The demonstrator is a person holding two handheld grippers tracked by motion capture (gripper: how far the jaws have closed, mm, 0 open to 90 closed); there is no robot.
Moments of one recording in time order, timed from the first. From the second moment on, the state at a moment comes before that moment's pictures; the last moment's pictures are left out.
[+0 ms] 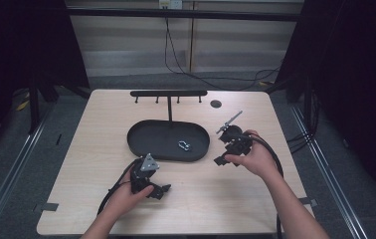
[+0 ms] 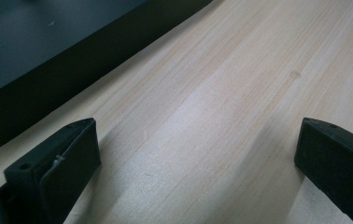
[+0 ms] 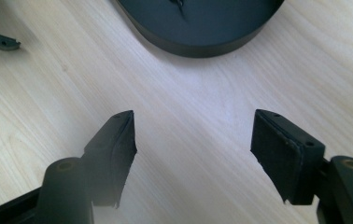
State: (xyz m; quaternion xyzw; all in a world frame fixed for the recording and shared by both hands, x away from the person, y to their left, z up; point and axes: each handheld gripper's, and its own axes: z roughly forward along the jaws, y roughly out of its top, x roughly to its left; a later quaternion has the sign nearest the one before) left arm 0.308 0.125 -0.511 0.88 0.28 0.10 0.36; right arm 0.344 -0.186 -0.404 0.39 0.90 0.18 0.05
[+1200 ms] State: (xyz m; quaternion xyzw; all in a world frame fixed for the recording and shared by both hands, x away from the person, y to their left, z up) left arm 0.308 0.125 -0.511 0.88 0.28 0.10 0.36; right arm 0.309 -0.244 -0.444 0.42 0.89 0.18 0.05
